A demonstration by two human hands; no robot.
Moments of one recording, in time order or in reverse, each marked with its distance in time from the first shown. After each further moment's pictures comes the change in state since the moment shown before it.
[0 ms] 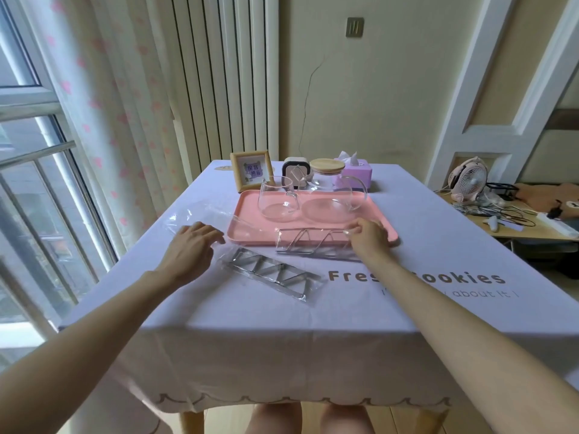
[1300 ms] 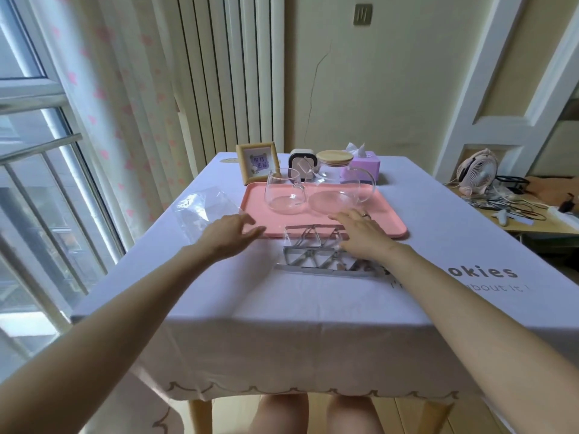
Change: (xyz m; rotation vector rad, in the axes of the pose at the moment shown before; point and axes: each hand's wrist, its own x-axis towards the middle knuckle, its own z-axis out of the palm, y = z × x) left_hand 0.034 0.056 -0.021 -0.220 -0.313 -0.319; right_hand -0.005 -0.020 -0.006 -0.532 -0.389 -0.370
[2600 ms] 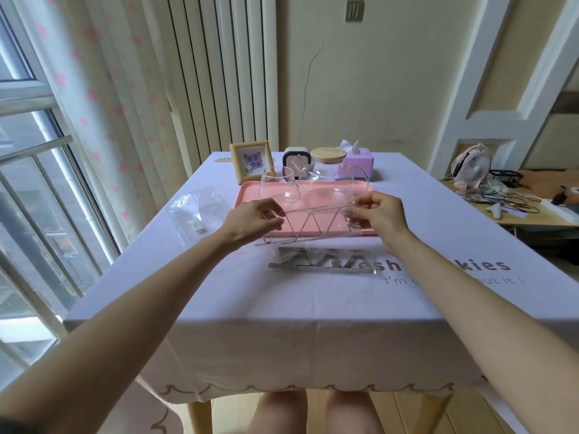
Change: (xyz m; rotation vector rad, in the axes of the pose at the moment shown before) left_hand 0.018 0.037 0.000 -0.360 0.028 0.152; right_hand -0.019 0.012 -0.025 1.301 0.399 0.180
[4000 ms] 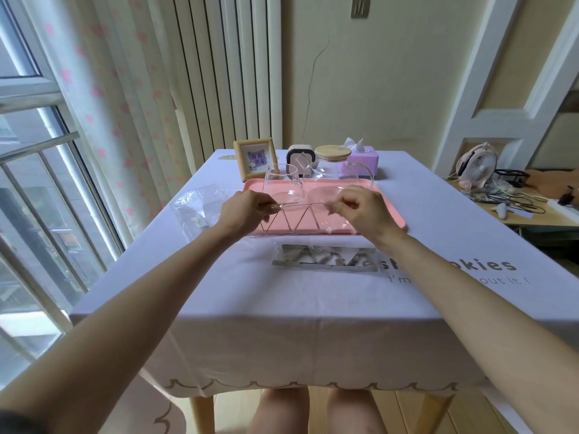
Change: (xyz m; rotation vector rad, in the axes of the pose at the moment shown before) left_hand 0.007 -0.003 -0.008 0.202 0.176 -0.008; right_hand 0.000 -0.002 0.023 -0.535 -0.161 -0.484
